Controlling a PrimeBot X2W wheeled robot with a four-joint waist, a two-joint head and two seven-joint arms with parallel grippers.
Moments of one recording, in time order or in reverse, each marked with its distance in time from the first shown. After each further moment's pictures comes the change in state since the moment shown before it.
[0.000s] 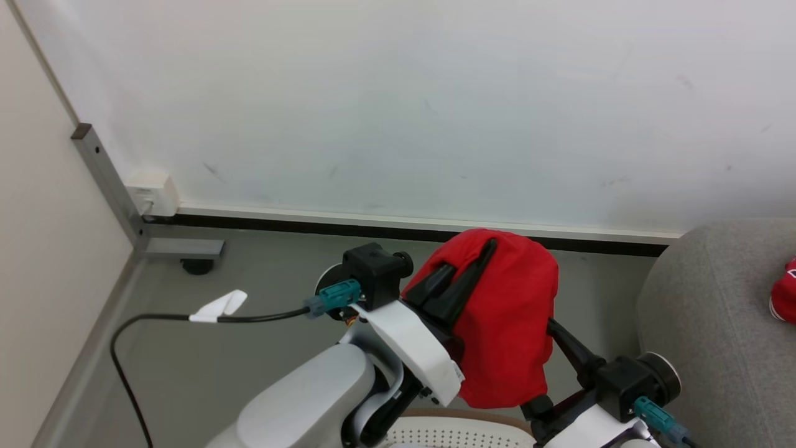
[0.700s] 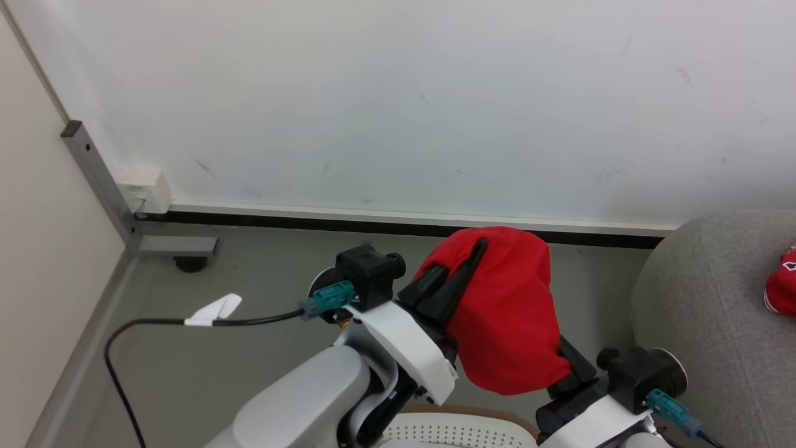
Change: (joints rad) left arm 0.008 0.003 0.005 0.008 -0.003 0.010 -0.006; right arm -0.003 0.006 -0.025 -0.015 0.042 0.000 0.000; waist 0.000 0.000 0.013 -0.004
